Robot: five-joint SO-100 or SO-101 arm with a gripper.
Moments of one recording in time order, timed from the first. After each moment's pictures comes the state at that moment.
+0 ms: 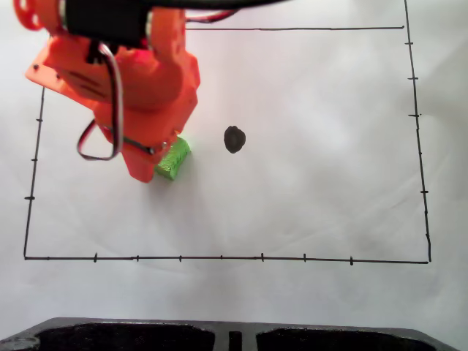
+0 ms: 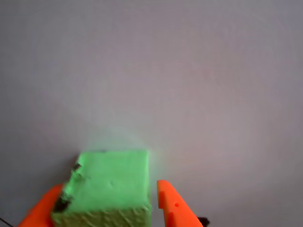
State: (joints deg) arm 11.2 89.6 112.2 56.6 28.2
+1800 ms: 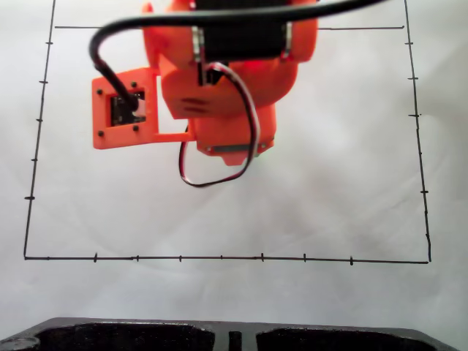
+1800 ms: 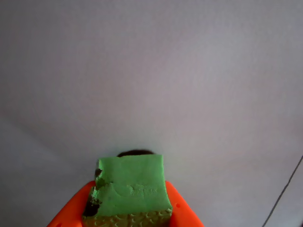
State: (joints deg) arm -5.7 87.2 106.6 70.3 13.4
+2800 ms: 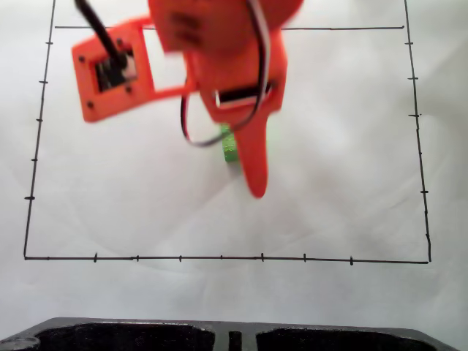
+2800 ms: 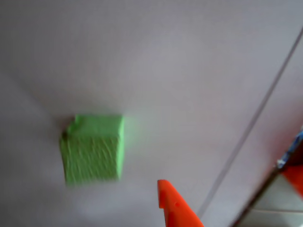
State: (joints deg) arm -4.9 111.5 114.5 82.4 1.4
